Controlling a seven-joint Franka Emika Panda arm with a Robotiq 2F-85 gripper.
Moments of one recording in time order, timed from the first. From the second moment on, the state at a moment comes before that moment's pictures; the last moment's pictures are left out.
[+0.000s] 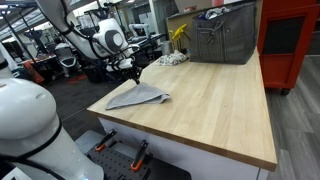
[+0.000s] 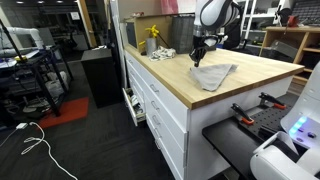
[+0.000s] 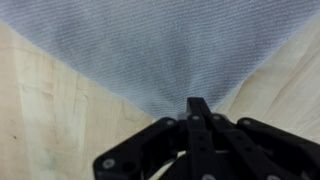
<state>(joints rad) 0.07 0.02 0.12 -2.53 -0.16 2.72 0.07</state>
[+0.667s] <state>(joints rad) 0.11 0.14 0.12 -2.42 -0.16 2.70 0.09</state>
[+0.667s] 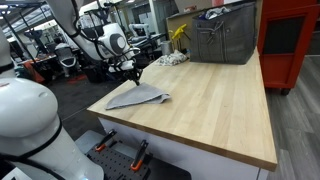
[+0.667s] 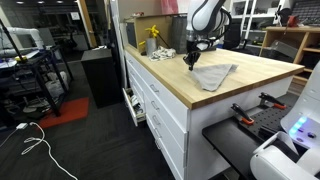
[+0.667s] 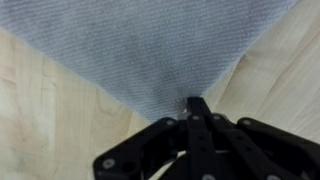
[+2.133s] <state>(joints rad) 0.18 0.25 0.03 -2.27 -0.24 2.69 0.30</state>
